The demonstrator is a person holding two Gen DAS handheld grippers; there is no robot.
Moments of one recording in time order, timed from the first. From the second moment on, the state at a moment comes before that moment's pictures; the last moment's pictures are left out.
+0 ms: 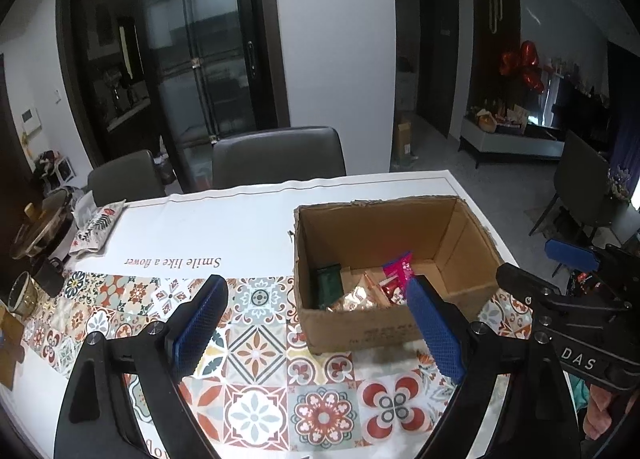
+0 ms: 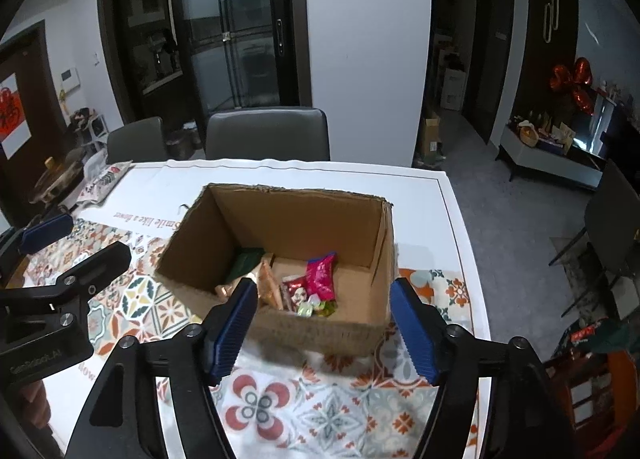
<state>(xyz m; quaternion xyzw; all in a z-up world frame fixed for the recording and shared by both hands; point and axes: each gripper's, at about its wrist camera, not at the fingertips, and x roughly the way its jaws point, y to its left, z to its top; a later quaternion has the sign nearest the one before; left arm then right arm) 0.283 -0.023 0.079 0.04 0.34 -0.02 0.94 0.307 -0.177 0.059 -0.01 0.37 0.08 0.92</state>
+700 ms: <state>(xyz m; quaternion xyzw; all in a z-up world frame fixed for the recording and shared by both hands) 0.153 -0.018 0.084 0.05 0.25 0.01 0.97 0.170 -0.198 0.065 0.02 0.29 0.02 0.96</state>
